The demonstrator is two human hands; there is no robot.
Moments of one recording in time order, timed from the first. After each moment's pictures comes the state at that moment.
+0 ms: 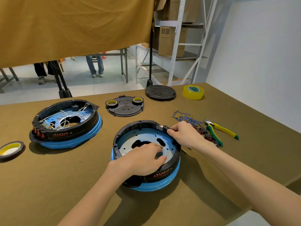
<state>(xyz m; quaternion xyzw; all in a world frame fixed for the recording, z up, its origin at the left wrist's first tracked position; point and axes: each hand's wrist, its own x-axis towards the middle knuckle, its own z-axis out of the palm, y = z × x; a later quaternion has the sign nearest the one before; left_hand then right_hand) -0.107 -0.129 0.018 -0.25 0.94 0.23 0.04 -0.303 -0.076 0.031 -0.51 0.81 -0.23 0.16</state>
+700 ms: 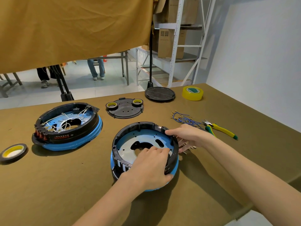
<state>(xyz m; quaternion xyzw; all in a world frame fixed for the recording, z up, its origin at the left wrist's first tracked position) -0.114 -0.089 0.013 -0.22 0.97 0.06 -0.02 -0.322 -0.076 0.042 -0.34 0.79 -0.28 0.42</state>
